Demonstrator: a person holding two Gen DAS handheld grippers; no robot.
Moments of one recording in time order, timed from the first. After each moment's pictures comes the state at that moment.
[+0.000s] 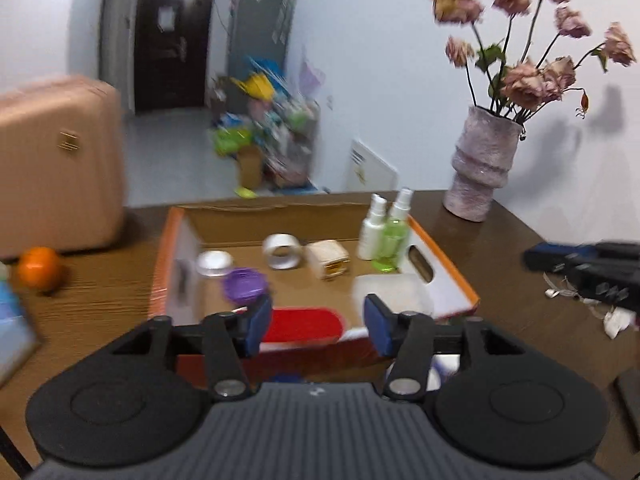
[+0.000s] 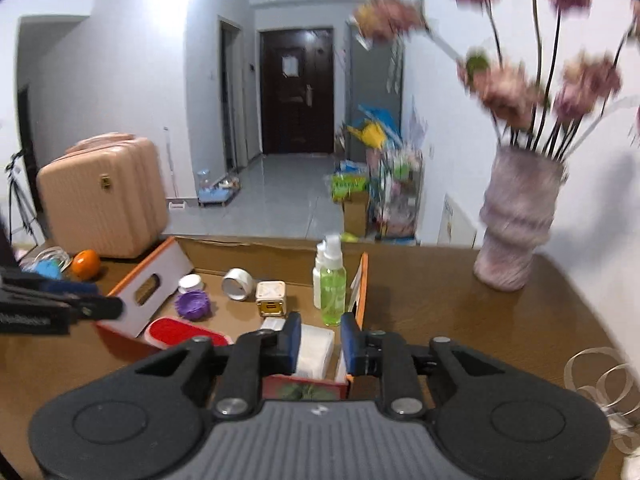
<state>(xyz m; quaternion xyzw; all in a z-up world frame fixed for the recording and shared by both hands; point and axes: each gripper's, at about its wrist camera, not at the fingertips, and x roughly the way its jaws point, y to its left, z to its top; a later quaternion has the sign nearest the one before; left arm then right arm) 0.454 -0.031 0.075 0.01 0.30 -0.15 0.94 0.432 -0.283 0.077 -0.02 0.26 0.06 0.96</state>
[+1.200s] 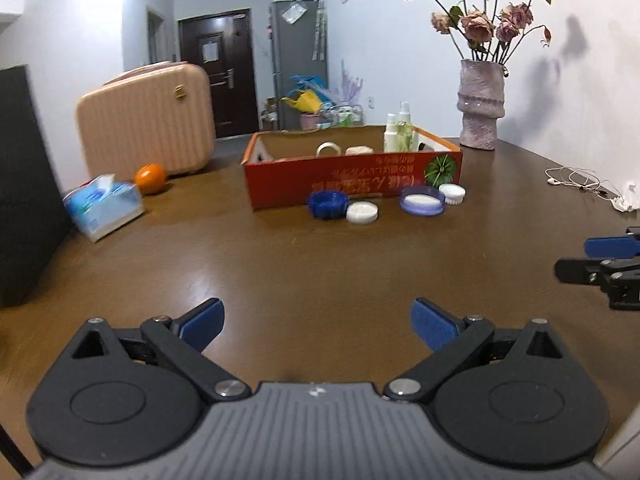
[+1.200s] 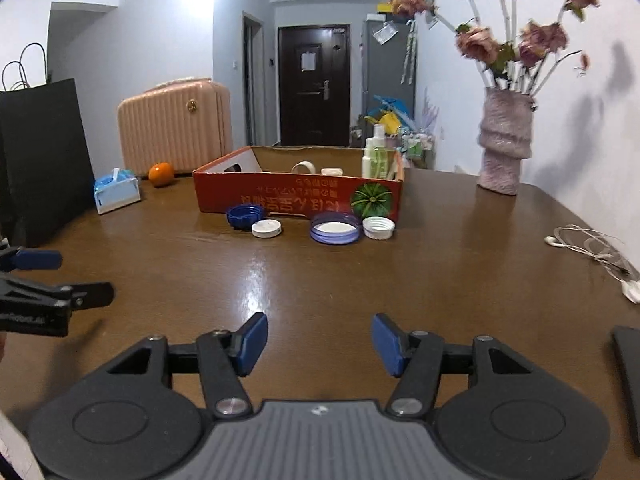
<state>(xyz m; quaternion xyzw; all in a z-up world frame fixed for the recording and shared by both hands) 0.227 -0.005 -0.019 0.06 0.26 -0.08 0.96 0.217 -0.243 -0.023 -0.02 0.28 0.08 0.96</state>
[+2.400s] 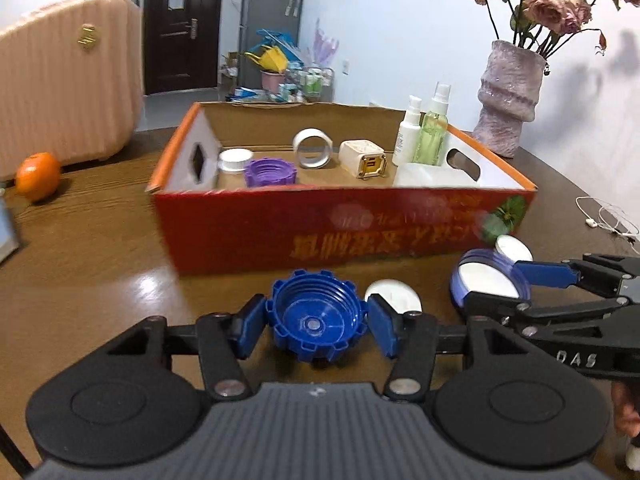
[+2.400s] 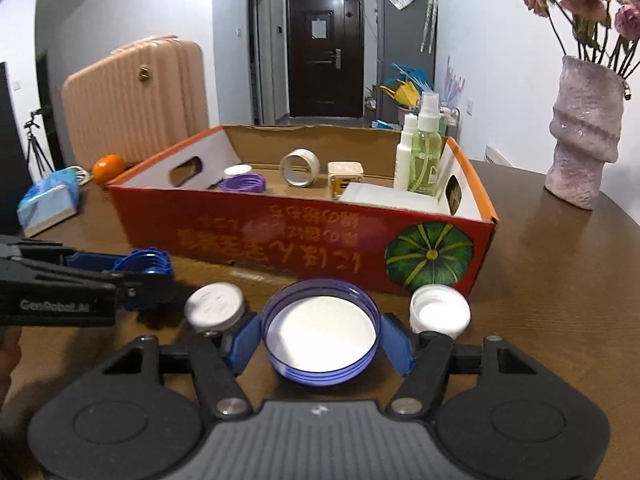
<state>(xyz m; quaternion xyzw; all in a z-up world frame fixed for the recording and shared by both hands) 0.435 -0.011 -0.042 0.01 0.33 -0.14 0.93 0.430 -0.217 -0.061 -0.02 0.32 0.10 0.94</state>
